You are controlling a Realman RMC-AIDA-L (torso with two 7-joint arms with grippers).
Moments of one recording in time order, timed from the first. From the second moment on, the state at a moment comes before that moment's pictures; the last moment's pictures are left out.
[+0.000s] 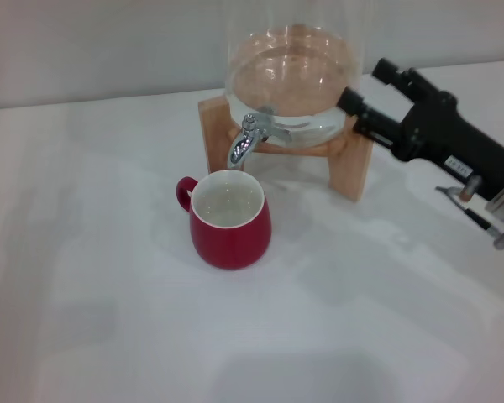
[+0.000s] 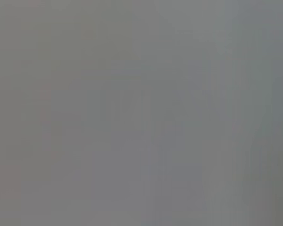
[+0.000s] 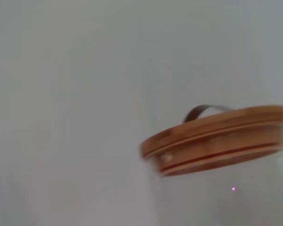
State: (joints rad) left arm -0.39 -2.09 1.42 0.10 -0.02 1.28 -0.11; right arm 0.30 1.94 -1.93 -0.51 -0.07 -1.33 0.71
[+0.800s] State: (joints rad) left arm -0.38 -2.09 1.41 0.10 -0.07 1.28 -0.10; right arm 0.33 1.96 -1.59 -0.47 -0.07 -1.18 0.60
